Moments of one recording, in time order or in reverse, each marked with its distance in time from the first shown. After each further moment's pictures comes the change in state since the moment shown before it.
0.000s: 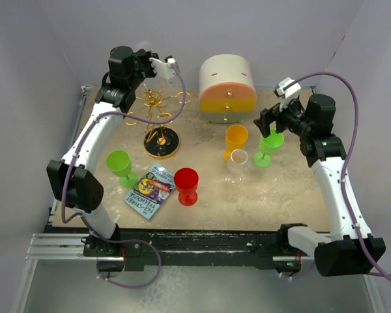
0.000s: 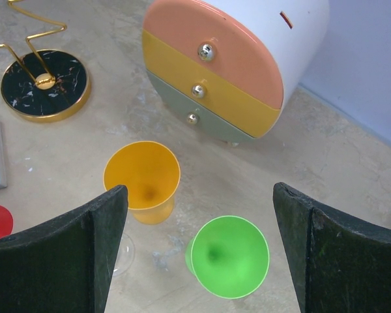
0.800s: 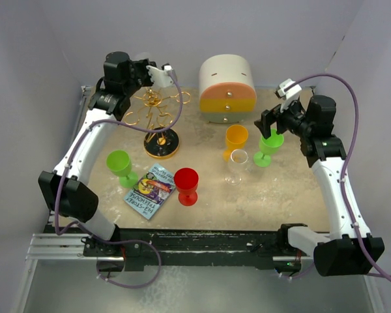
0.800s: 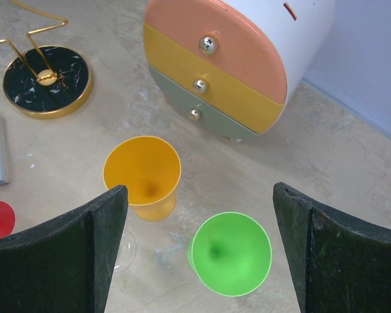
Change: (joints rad) left arm -0.003 -0.102 -0.066 -0.129 0.062 -0.045; right arm -0.020 0.000 -0.018 0.005 -0.029 0.000
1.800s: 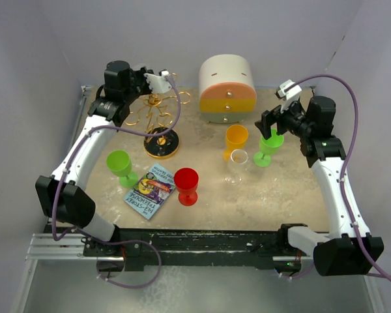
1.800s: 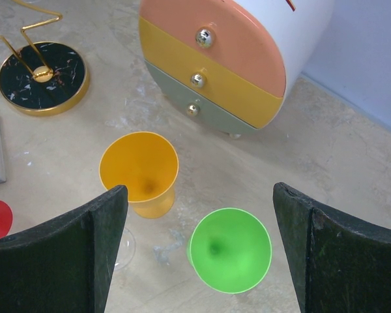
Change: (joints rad) left arm 0.000 -0.063 -0.120 -0.002 -0.037 -0.094; right arm -0.008 0.000 -0.014 0.002 0.003 0.000
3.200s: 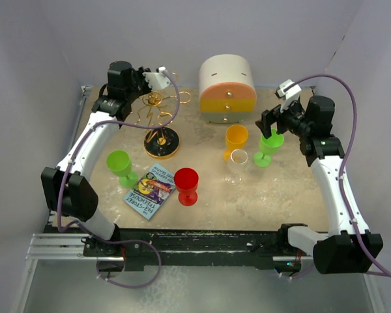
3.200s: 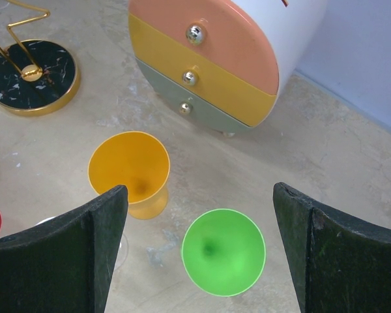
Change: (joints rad) left arm 0.026 0.064 -0.007 0.021 -0.034 -0.116; right arm -0.005 0.013 -0.009 0.022 0.012 -0.008
